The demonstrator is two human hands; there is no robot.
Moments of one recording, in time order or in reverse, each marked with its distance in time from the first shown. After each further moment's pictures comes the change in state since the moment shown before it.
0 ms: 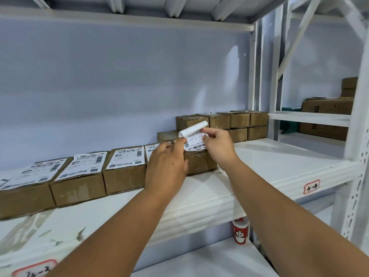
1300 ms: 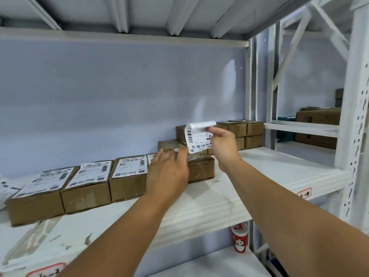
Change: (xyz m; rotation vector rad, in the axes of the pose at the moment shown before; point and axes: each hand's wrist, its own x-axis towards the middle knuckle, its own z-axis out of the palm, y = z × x) left_hand 0.002 0.008 -0.014 0.111 0.184 0.120; right_hand -0.009 -0.039 -0.017 0.340 0.073 0.142
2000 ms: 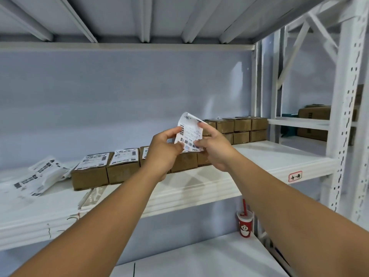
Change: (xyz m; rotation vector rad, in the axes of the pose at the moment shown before) left_hand -0.011 -0.001 -0.111 -1.097 -0.175 -0.702; right_hand -0.090 -0.033 0.014 0.132 -0.385 0.108
